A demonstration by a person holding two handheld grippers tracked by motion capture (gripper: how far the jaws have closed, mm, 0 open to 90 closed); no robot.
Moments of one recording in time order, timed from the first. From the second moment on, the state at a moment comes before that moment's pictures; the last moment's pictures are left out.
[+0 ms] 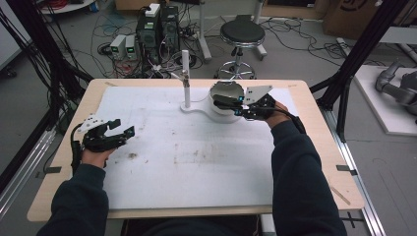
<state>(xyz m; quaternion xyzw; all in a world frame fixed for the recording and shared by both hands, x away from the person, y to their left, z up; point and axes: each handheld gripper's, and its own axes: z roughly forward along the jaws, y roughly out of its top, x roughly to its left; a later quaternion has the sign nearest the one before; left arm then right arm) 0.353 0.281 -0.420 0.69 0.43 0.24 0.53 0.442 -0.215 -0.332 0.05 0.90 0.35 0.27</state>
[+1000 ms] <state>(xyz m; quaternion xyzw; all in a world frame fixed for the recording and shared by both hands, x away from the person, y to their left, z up) 0.353 0.282 -0.419 0.69 0.43 0.25 0.53 0.439 -0.204 -0.333 0.12 0.89 0.37 0.24</state>
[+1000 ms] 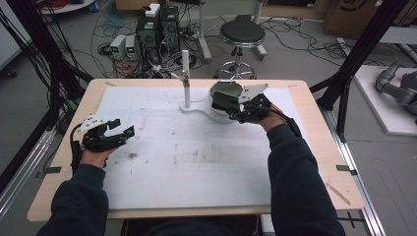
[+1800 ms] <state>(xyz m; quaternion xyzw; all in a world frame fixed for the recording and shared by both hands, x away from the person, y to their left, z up) 0.357 0.274 -0.414 0.68 0.42 0.26 0.54 0.363 -0.307 -0.399 0.38 0.79 0.42 0.24</state>
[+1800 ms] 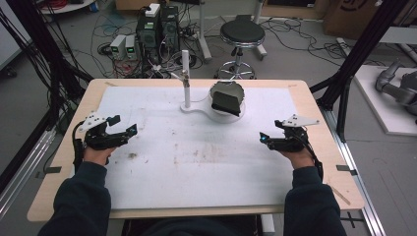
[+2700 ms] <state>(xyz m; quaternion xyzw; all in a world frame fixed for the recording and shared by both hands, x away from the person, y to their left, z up) 0.354 0.271 -0.415 0.69 0.42 0.25 0.53 0.356 -0.300 -0.405 0.38 0.79 0.41 0.27</state>
